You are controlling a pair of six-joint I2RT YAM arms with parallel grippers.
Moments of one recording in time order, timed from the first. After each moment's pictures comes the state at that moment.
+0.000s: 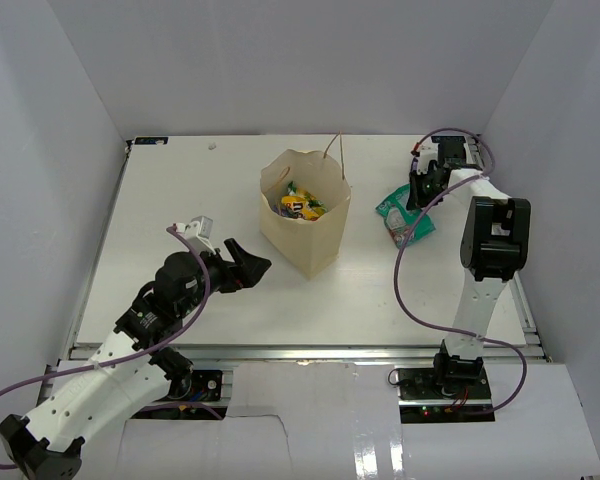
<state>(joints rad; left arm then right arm) -0.65 0.61 0.60 -0.29 -0.04 -0.76 -0.04 2.10 1.57 -0.50 -0.33 -0.24</state>
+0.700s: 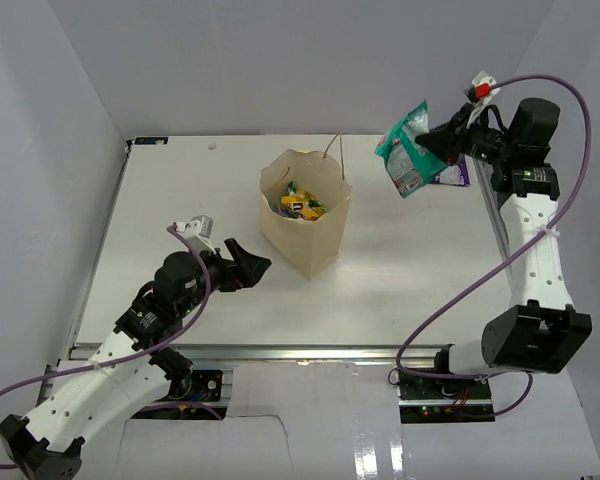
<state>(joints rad) -0.65 0.60 0.60 -0.28 -0.04 -0.73 -0.13 1.41 1.45 -0.32 -0.99 -0.23</state>
